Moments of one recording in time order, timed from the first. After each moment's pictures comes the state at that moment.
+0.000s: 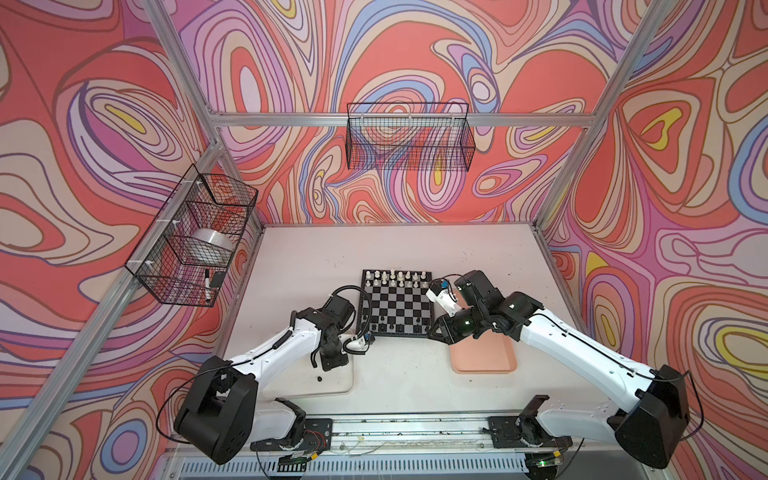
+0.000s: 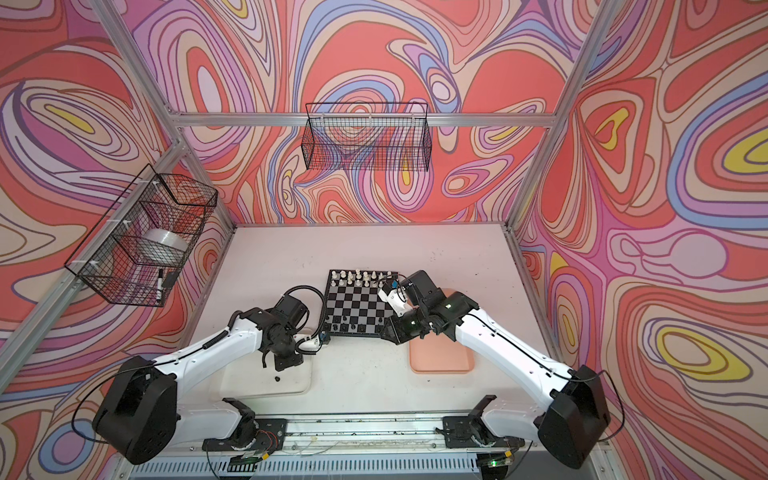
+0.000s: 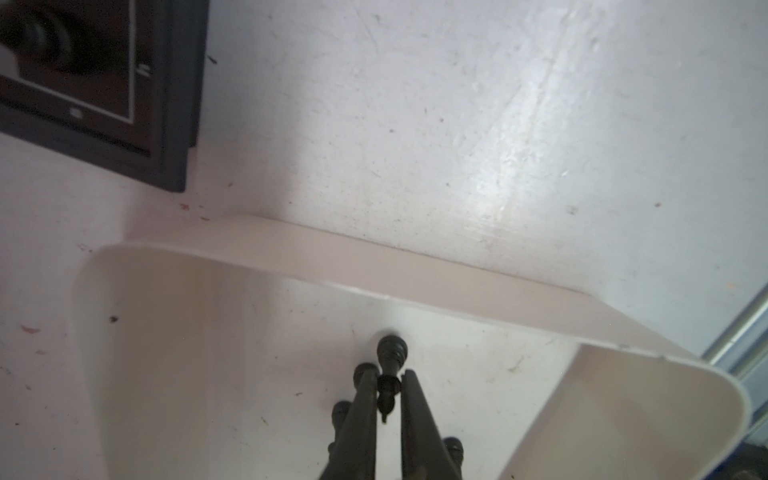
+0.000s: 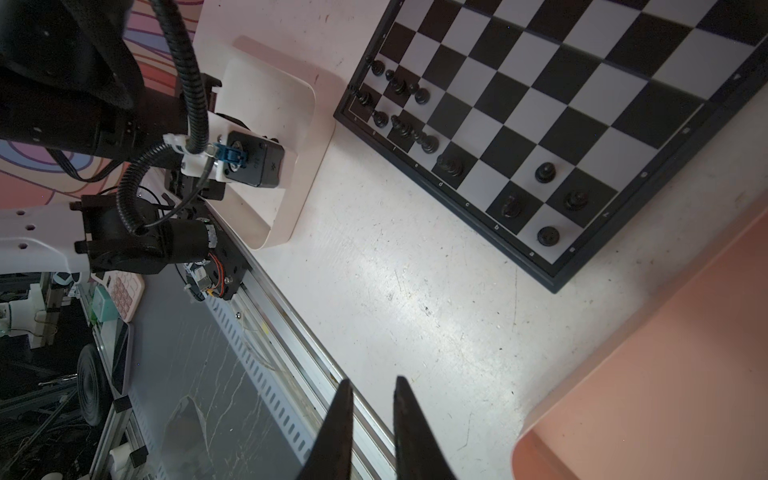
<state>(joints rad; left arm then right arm) -0.48 1.31 0.73 -0.87 0.03 0.77 0.65 1.25 1.03 -0.78 -0.46 0.29</state>
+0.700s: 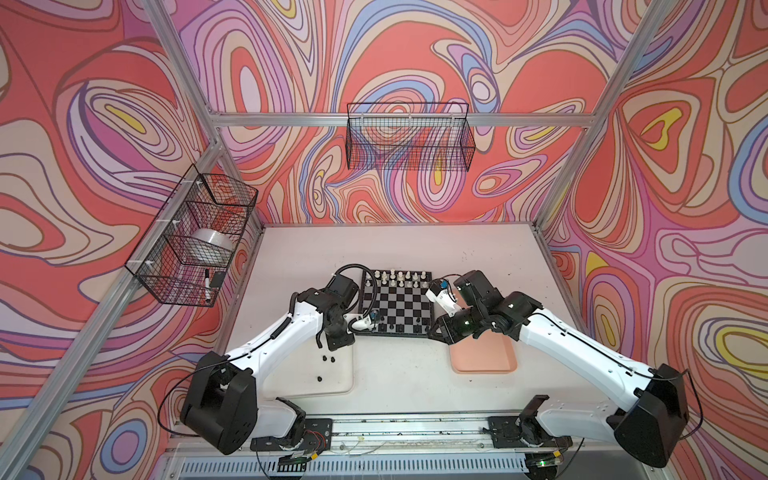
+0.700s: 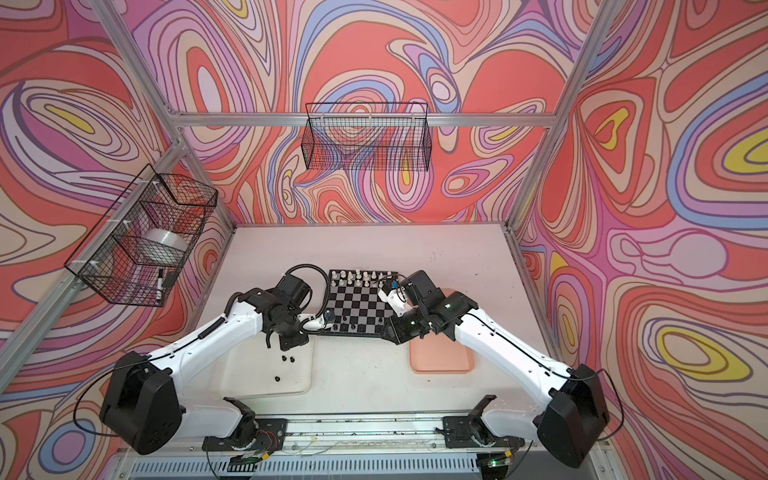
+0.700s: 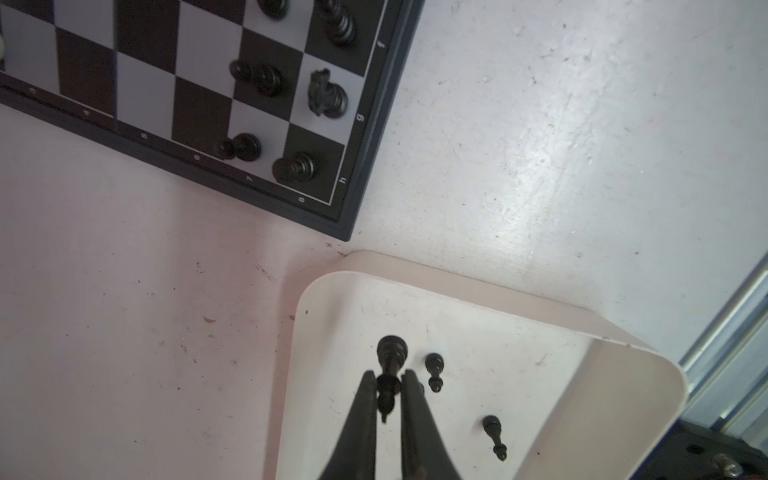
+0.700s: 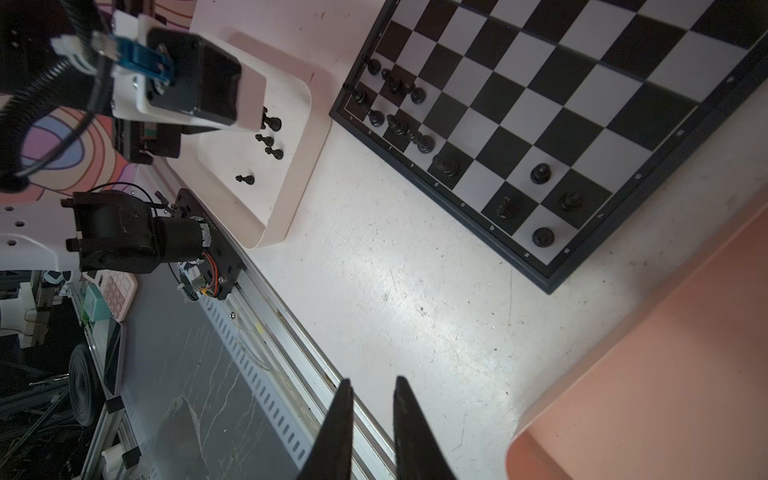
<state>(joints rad) -0.48 1.38 0.98 -0.97 0.03 0.77 0.65 1.26 1.03 -0.78 -0.45 0.28</state>
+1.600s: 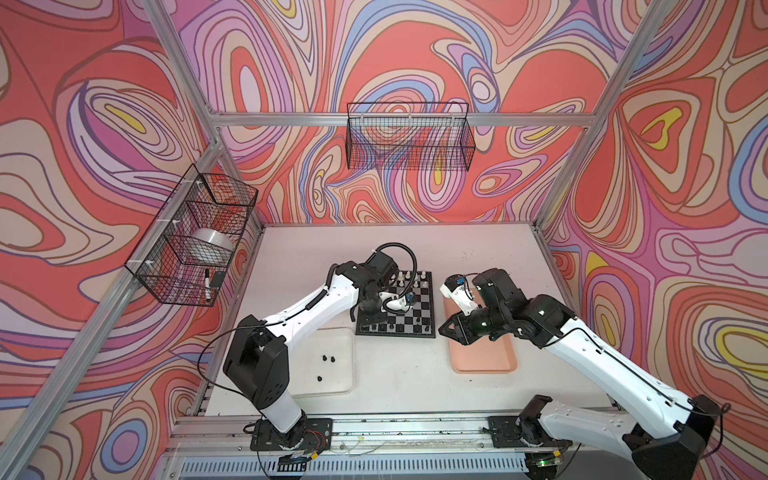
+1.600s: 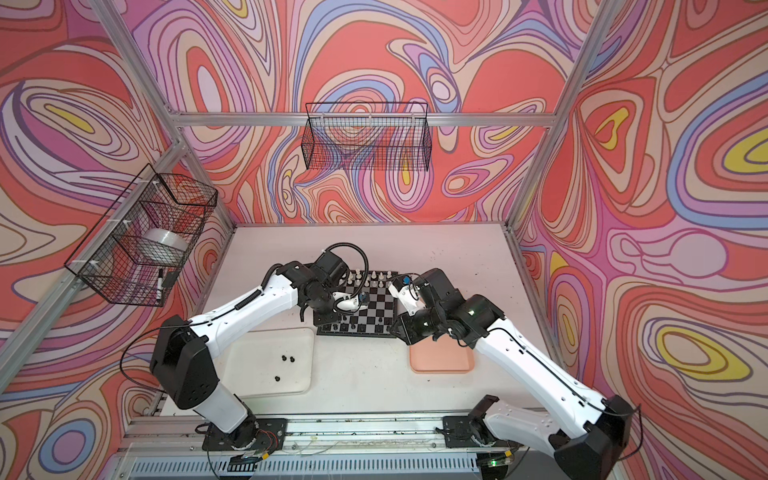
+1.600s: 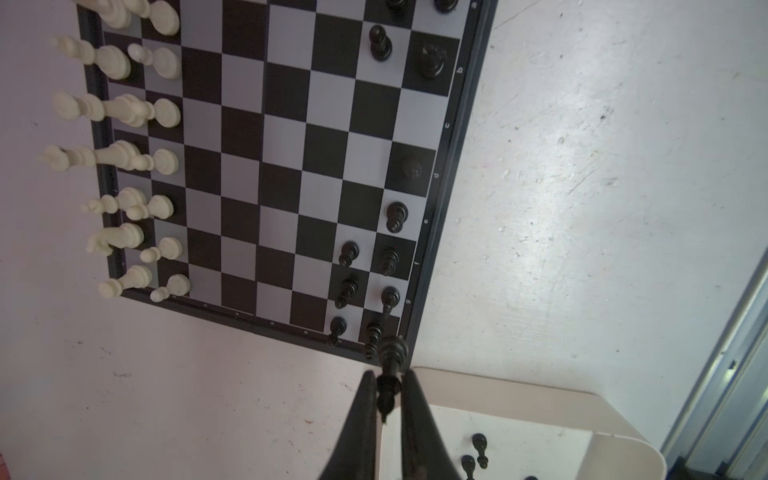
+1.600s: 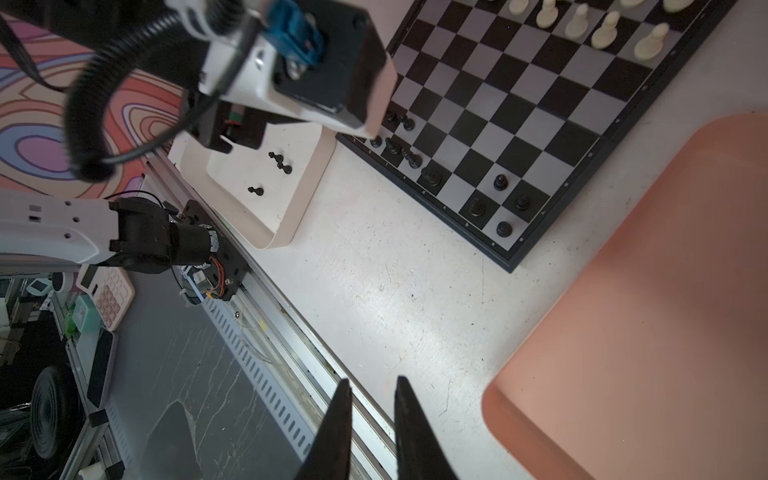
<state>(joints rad) -0.67 1.66 1.39 -1.04 0.03 0.76 0.65 1.09 1.12 -0.93 -0.37 0.27</state>
